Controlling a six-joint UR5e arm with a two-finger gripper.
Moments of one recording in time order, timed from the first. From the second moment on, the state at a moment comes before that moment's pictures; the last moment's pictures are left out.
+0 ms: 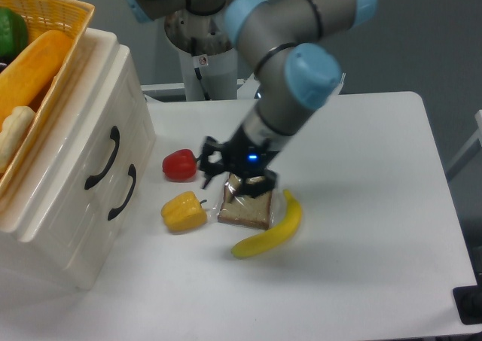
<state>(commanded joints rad) 2.63 -1.88 -1.53 -1.25 1.15 0.88</state>
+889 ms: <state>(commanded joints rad) 2.79 -1.98 -1.50 -1.12 1.46 1.36</state>
